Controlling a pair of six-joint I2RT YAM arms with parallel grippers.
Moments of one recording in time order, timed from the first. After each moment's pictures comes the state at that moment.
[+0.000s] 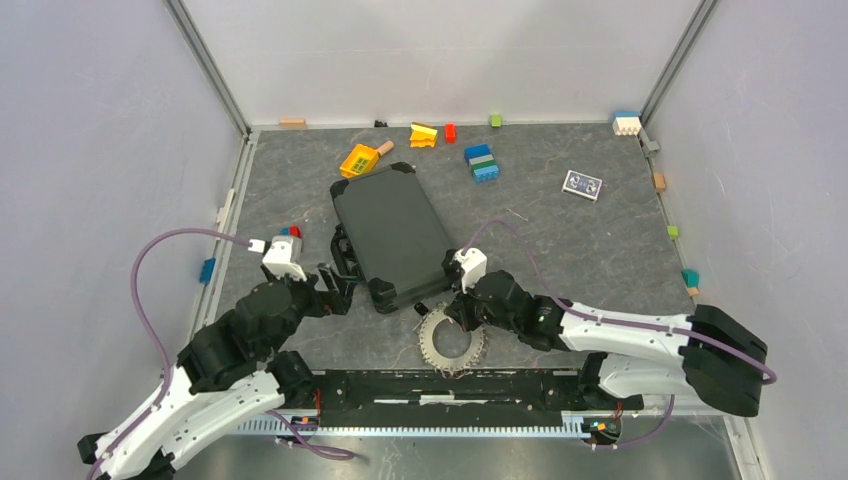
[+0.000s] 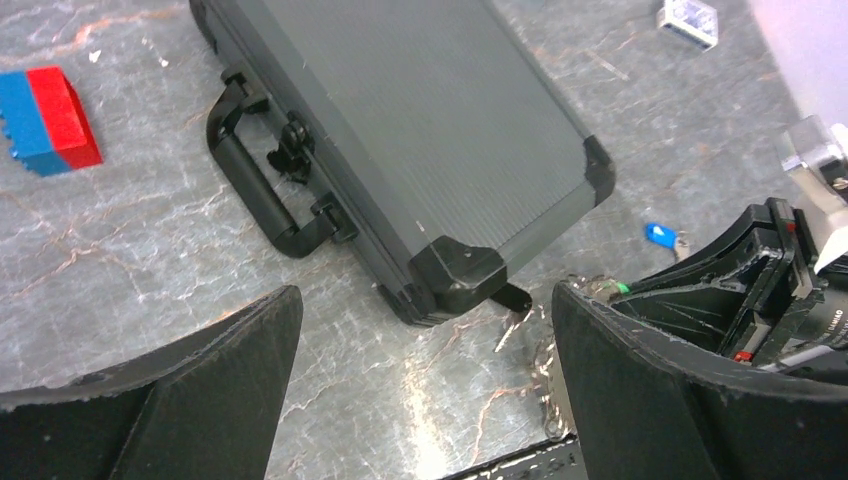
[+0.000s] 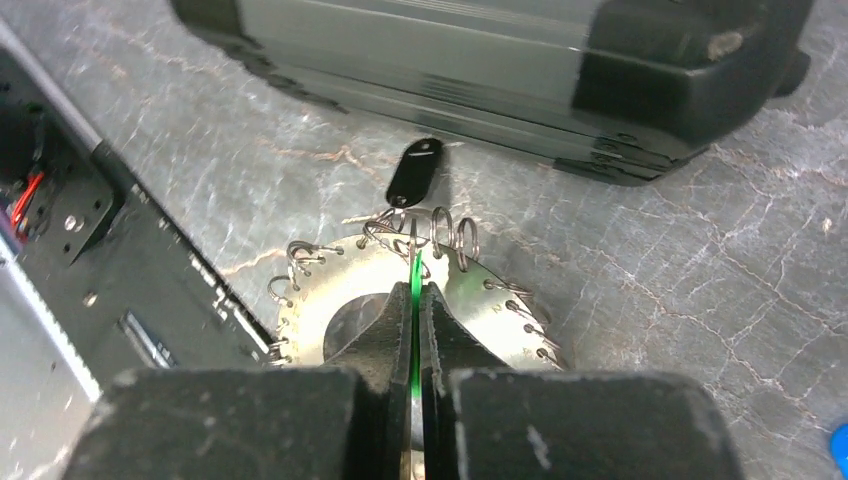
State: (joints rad) left arm -0.88 0.37 0.73 -0.79 -0.50 -0.57; right arm 1.09 1.19 0.50 0.12 0.13 0.46
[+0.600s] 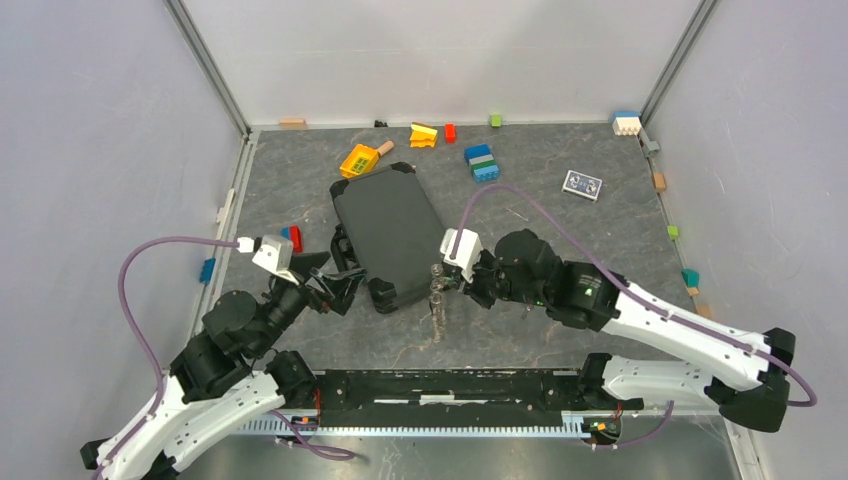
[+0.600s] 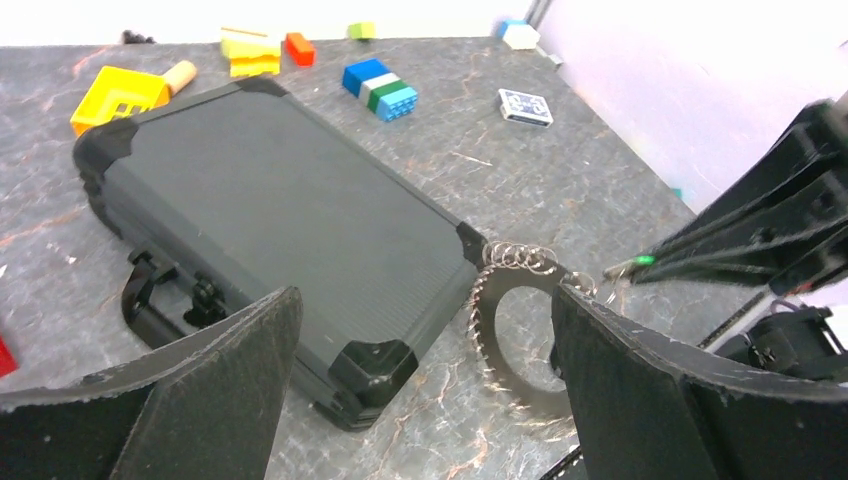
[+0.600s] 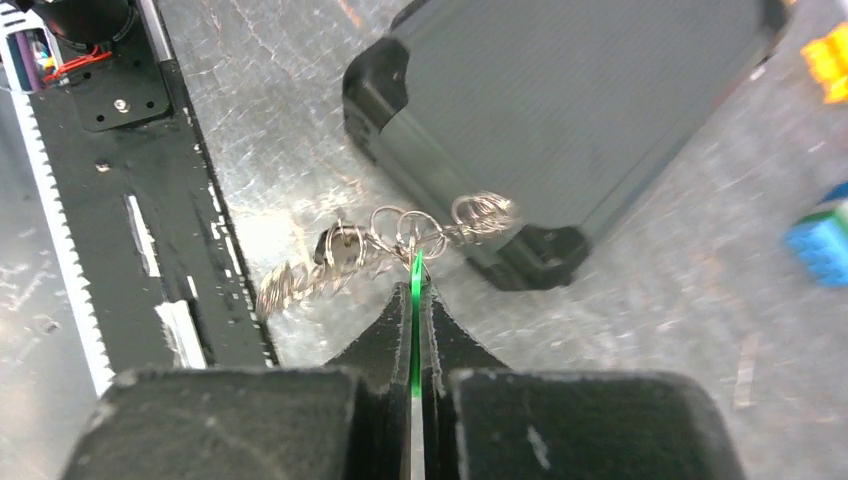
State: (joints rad) left arm -0.88 0.27 0.71 -0.49 -0.33 -0.33; right arm 1.09 1.03 0.97 -0.45 -0.03 -0.12
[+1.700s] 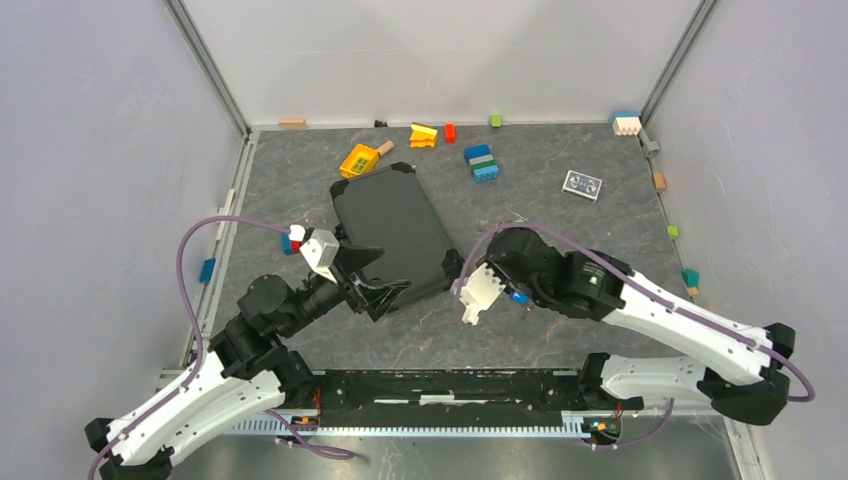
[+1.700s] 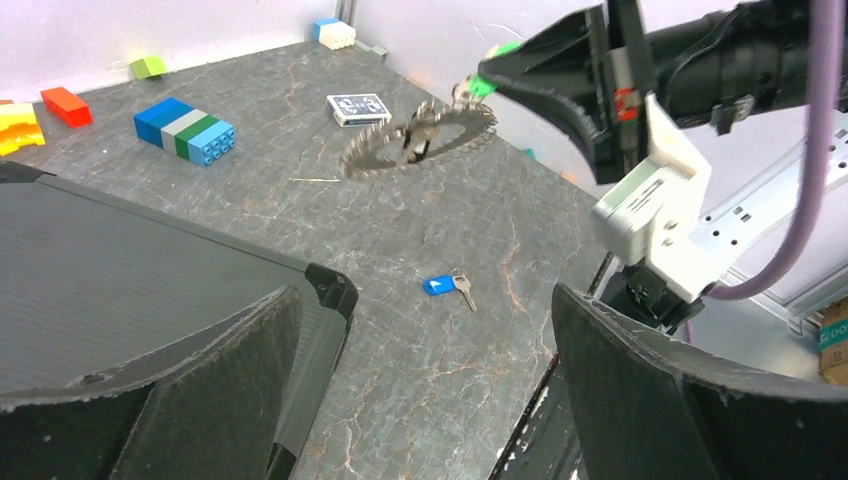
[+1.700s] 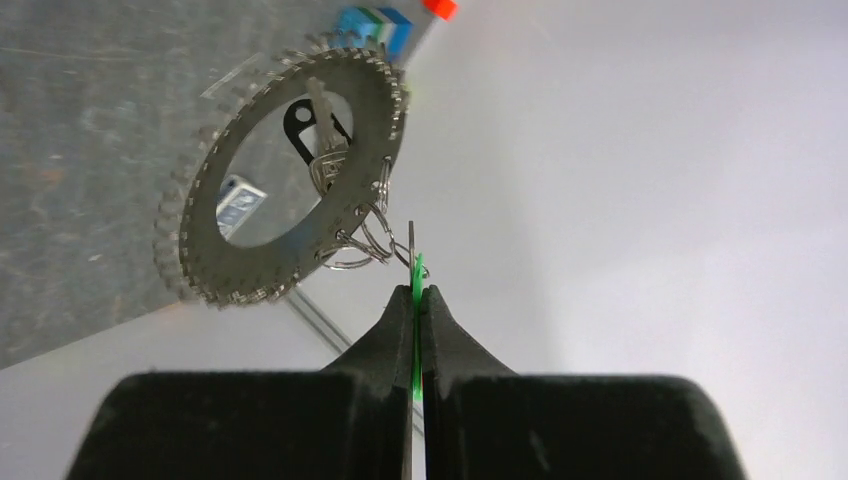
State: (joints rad) left arm -0.88 0.45 0.59 -0.07 0.05 -0.28; right arm 1.10 1.11 1.21 -0.92 0.54 -1.48
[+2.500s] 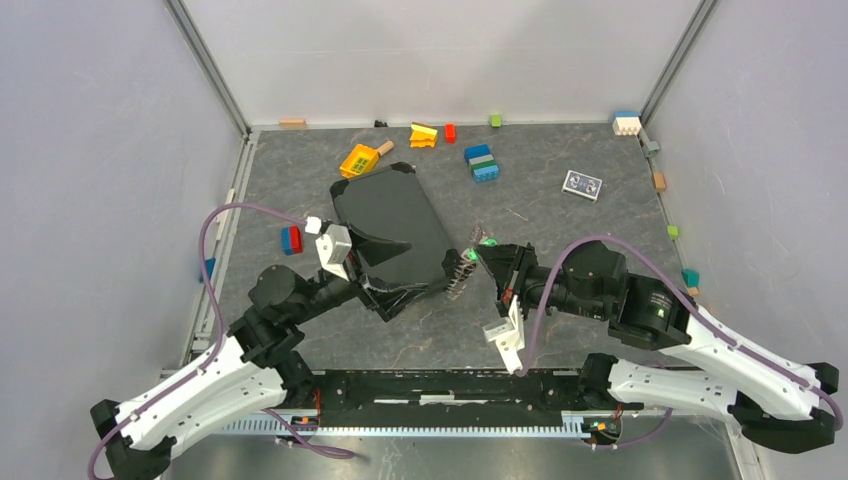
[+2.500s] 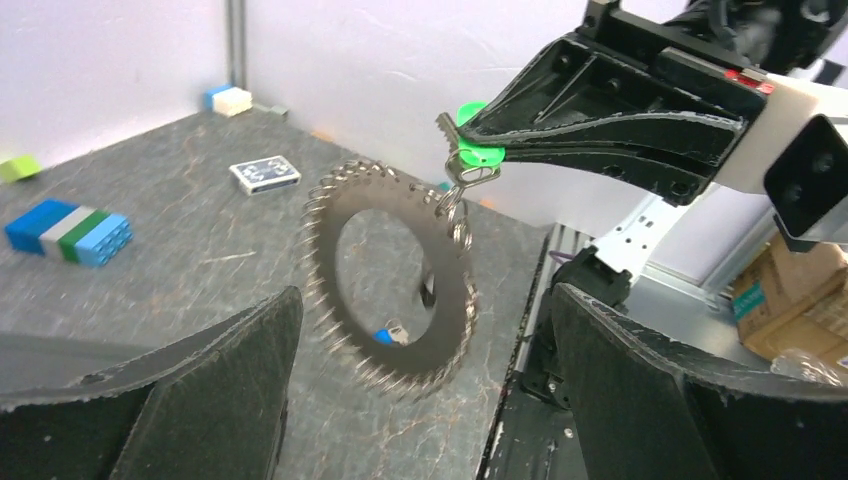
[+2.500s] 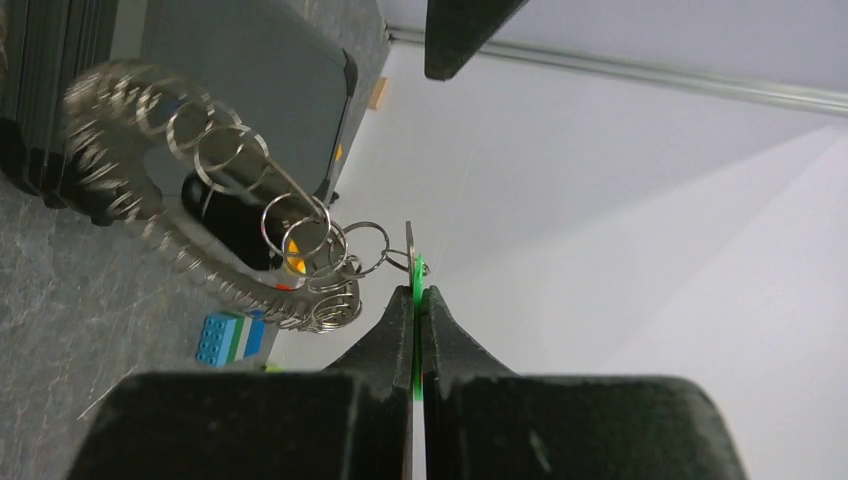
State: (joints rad) left arm -0.88 0.58 0.59 0.18 0.24 -0.28; right arm 1.10 0.80 1.07 -0.58 -0.06 -1.59
